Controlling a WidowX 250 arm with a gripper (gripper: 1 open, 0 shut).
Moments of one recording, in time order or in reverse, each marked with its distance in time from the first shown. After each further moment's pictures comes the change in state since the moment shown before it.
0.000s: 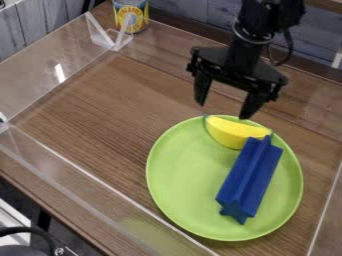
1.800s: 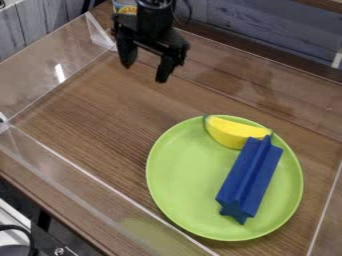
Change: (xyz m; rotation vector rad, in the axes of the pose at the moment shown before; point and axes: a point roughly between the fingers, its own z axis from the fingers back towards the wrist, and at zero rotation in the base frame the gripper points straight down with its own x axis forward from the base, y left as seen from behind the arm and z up) arm 0.029 0.107 -0.030 0.020 -0.001 -0.101
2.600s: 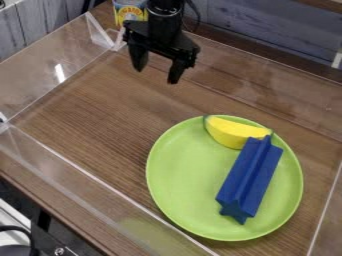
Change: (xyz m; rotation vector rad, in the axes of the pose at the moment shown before) arm 0.022 -0.014 -0.010 -0.024 -0.061 0.009
